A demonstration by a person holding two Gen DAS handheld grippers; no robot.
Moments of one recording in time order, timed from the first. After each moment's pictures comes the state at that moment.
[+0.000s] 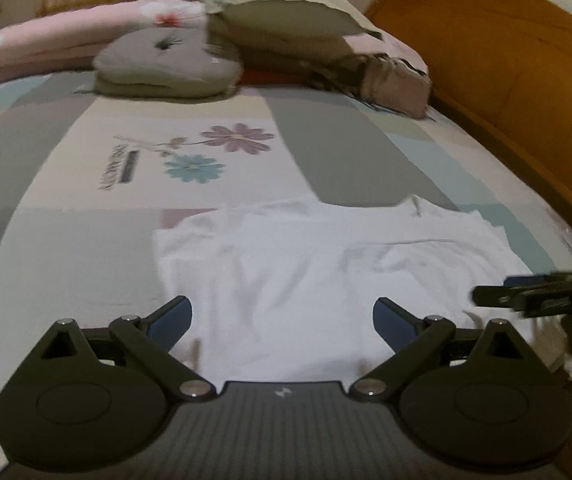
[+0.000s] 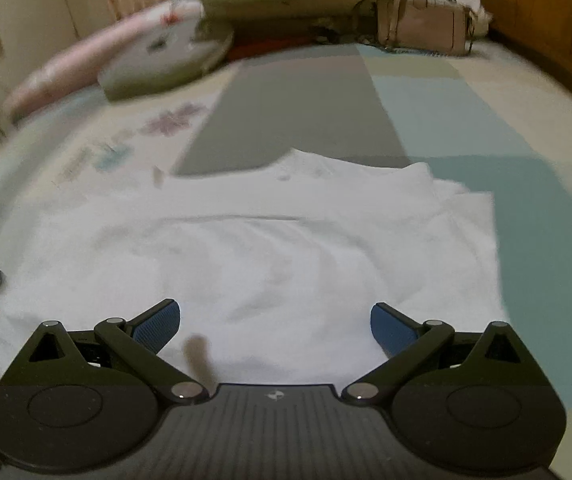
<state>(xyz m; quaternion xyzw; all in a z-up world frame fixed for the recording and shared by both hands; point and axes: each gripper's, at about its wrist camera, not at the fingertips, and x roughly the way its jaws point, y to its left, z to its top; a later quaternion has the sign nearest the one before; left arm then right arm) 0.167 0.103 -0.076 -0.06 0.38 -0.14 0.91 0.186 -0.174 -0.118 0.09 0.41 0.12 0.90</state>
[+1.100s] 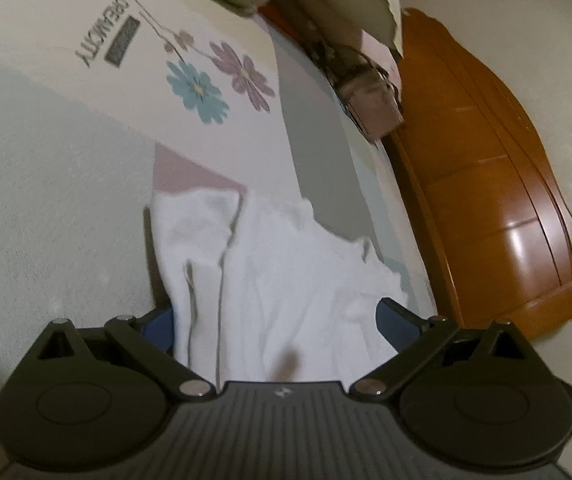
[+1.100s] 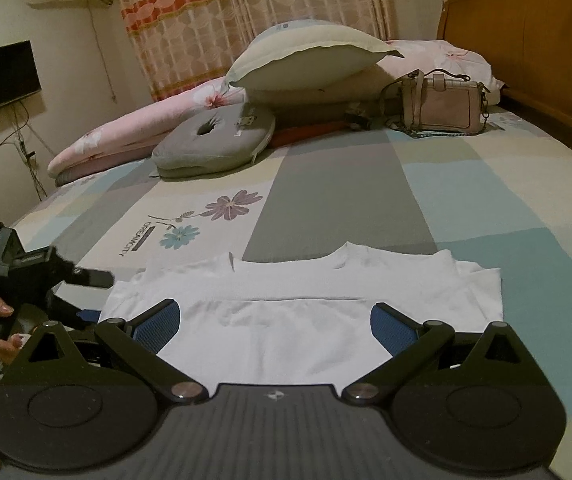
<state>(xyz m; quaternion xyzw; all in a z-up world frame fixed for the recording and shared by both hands) 0.269 0.188 -0.146 -0.35 0.47 -0.30 0.76 0.149 -0.159 -0.064 0.09 0.30 0.13 0.94</state>
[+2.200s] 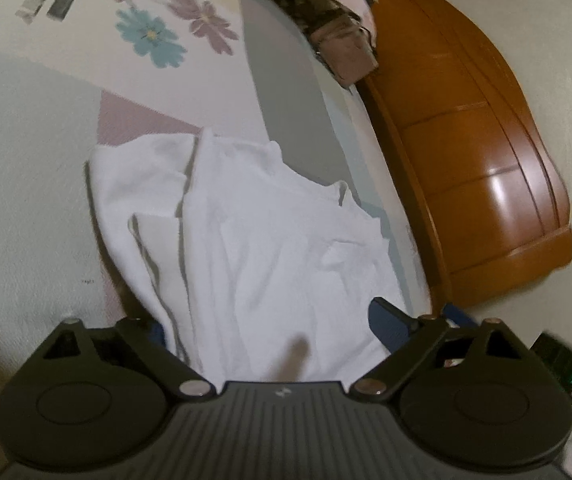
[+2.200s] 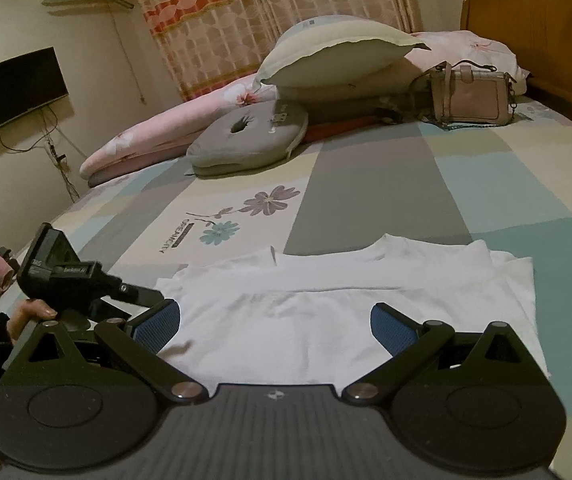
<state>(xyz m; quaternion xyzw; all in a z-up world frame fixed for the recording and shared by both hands) 0.279 0.163 -0.150 -0.29 0.49 -0.36 0.74 0.137 -0.151 -0.059 0.11 0.30 0.18 0.93</state>
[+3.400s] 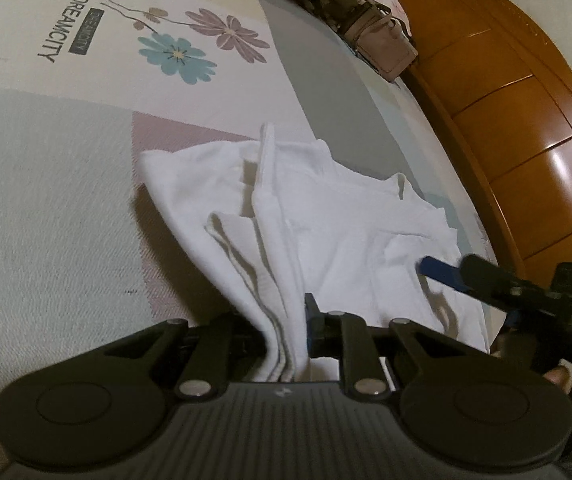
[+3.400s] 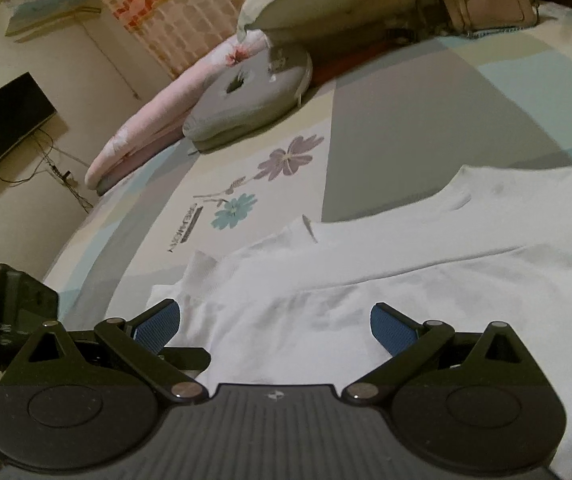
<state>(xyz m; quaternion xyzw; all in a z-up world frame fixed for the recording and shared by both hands) 0.261 0.150 -0.142 -0.22 0.50 -0.28 0.79 0.233 -0.099 -0.123 0.21 0.37 0.20 0.88</state>
